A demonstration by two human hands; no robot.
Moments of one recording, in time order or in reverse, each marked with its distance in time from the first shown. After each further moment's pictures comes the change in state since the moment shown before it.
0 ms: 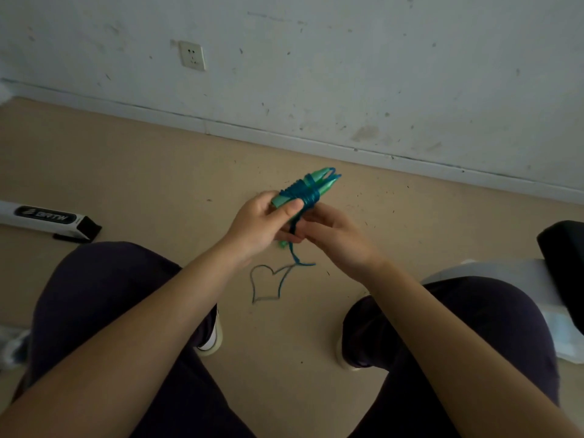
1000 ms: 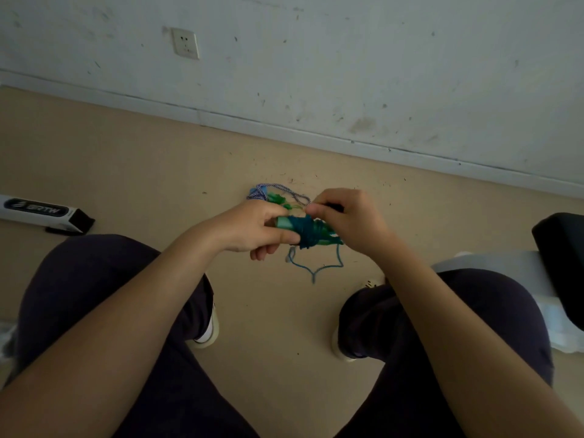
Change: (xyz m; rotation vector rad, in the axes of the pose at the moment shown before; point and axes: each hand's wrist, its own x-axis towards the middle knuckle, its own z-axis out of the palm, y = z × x) left_hand 0.001 0.014 -0.021 0.708 -0.444 -0.058; right_hand -0.002 -0.023 -0.025 -0.777 0.148 -0.186
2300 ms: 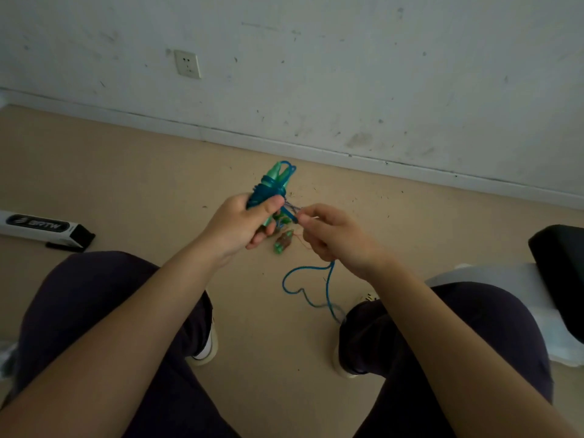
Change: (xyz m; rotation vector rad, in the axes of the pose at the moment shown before) left_hand 0.000 0.005 -0.001 -0.567 0.450 0.008; right_hand -0.003 -0.012 0.010 0.622 -0.175 0.304
